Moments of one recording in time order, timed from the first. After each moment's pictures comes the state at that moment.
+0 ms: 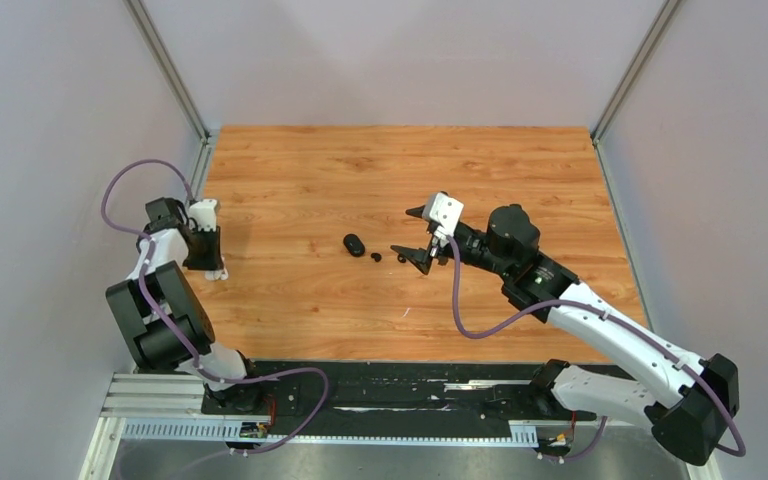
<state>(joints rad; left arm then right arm) 0.48 1.53 0.94 -0.53 0.27 0.46 0.77 1.05 0.89 0.09 -0.37 -0.34</state>
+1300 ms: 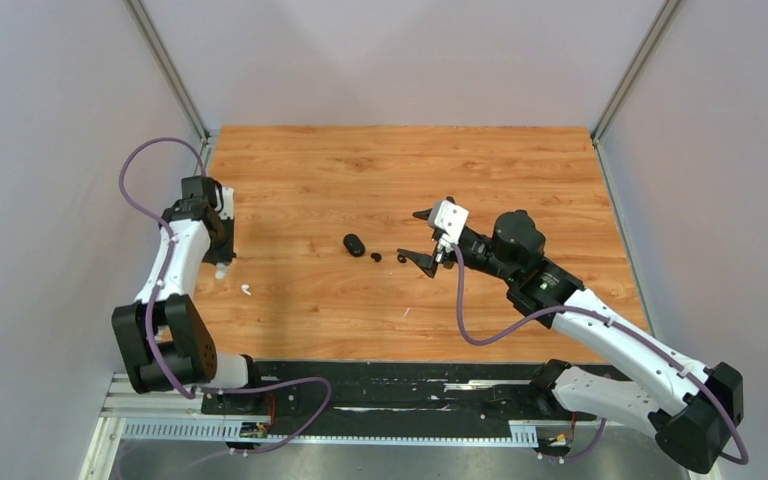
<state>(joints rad) 0.20 1.35 1.04 -0.80 -0.11 0.17 0.76 0.98 0.83 0.08 -0.36 -0.38</state>
